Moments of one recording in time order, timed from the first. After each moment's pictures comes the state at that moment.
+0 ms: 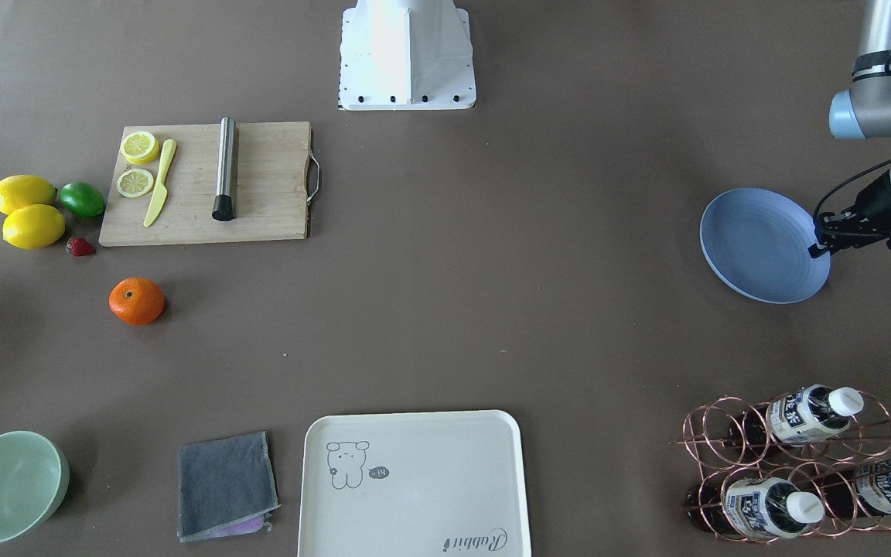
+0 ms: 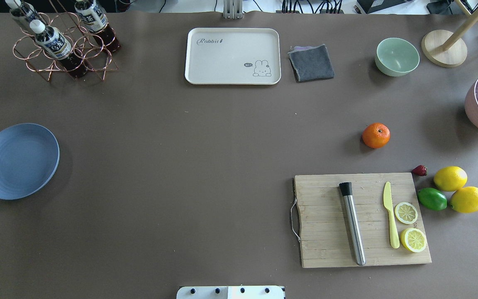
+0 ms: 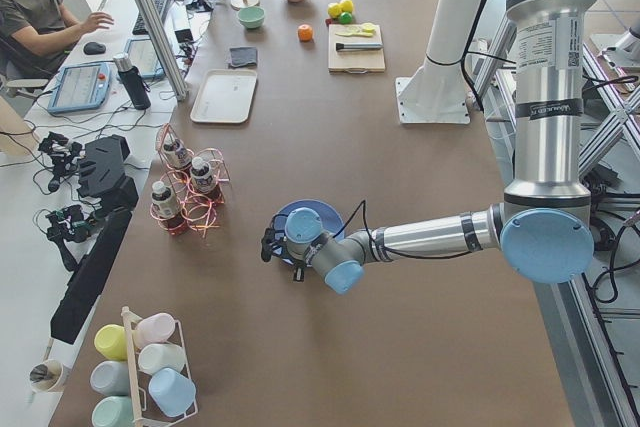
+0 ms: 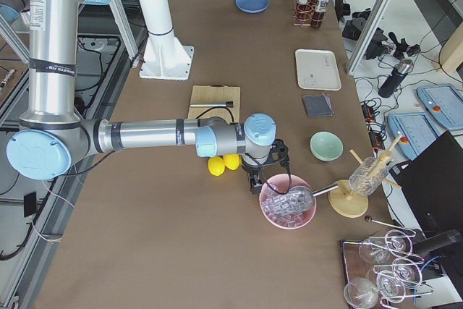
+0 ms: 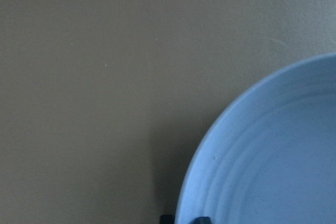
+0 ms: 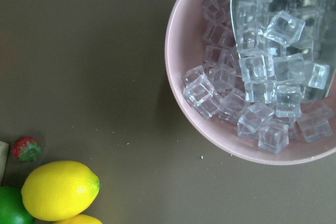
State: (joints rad) left arm -1.10 -1.51 -1.36 -2.53 -2.33 -0.75; right arm 1.43 -1.66 1.75 -1.53 2.40 -0.09
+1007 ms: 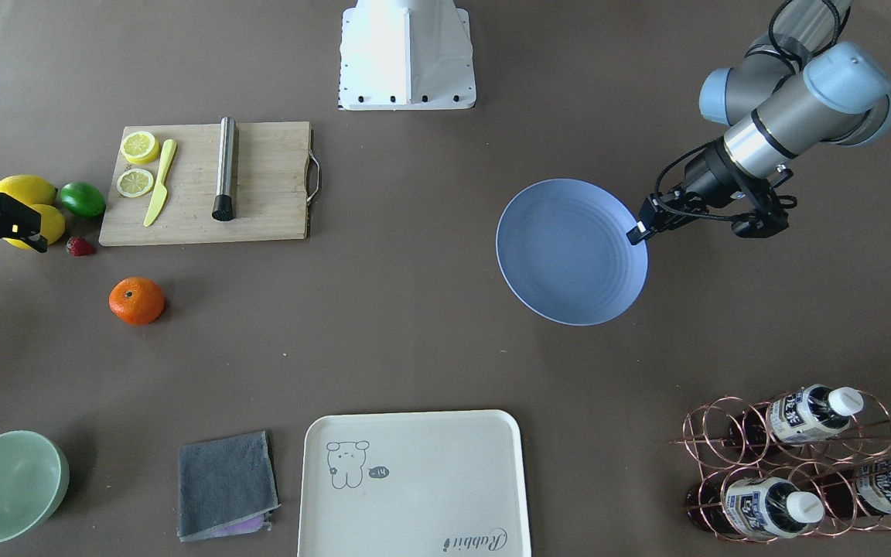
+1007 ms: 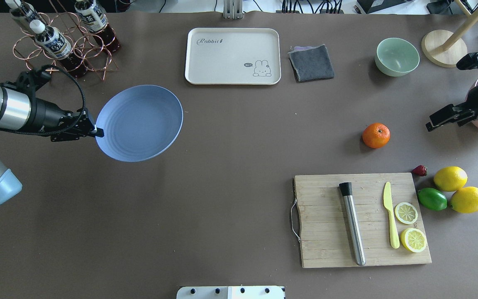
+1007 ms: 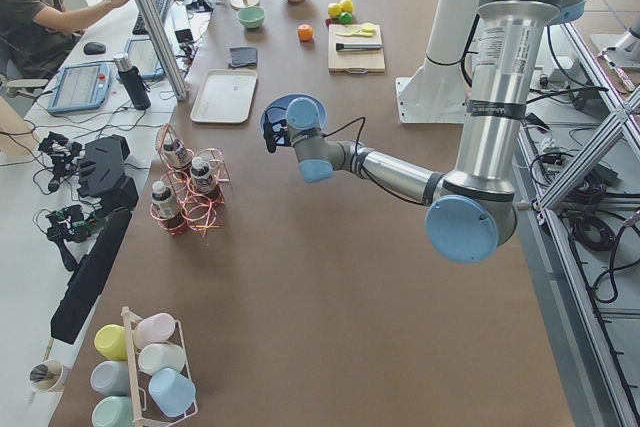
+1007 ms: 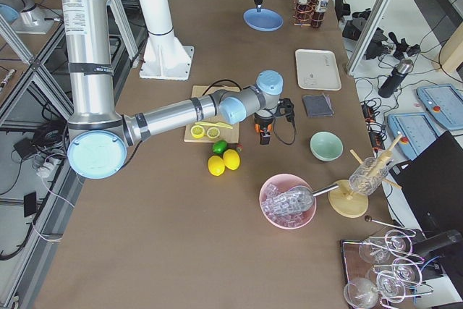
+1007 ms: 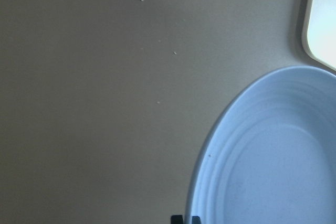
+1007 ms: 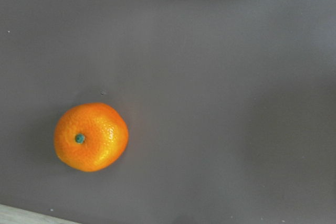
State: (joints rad) left arm -0.83 -1.76 -1.71 -2.47 -2.20 -1.57; right arm 1.08 -1.50 1.79 -1.36 2.30 0.49
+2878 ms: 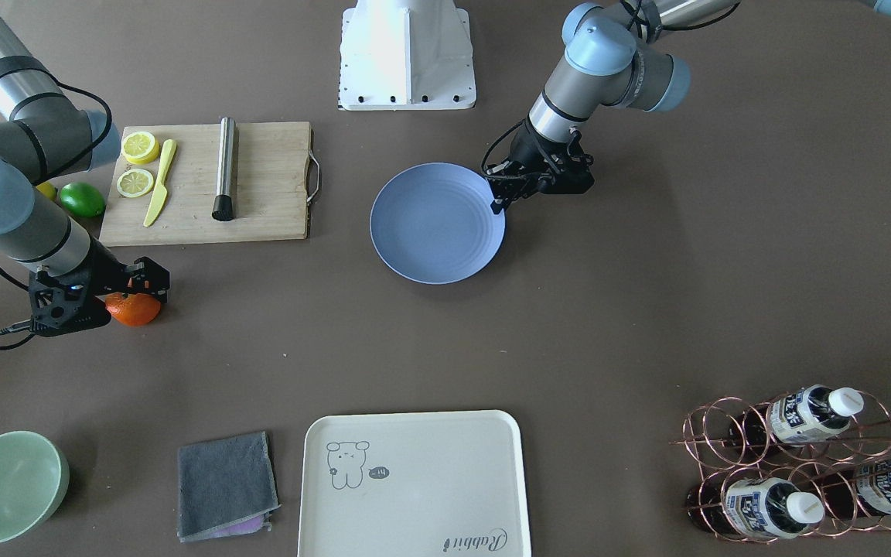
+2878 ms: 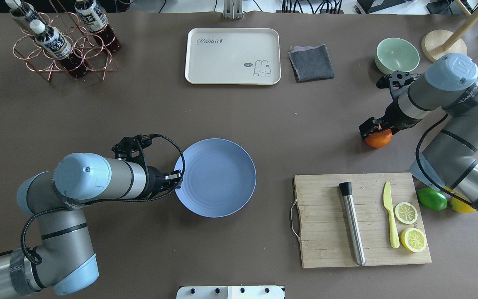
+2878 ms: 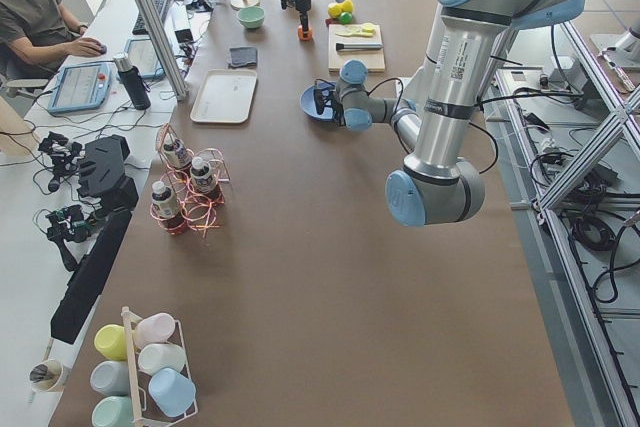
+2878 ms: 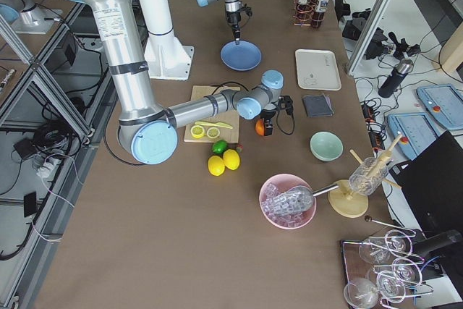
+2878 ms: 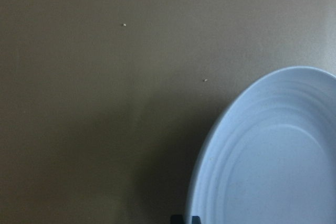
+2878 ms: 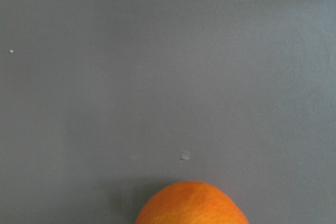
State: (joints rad) left arm -0.42 -1.91 -1.77 -2.18 -1.76 -1.62; right arm 0.87 -1.32 1.55 -1.19 2.15 0.72
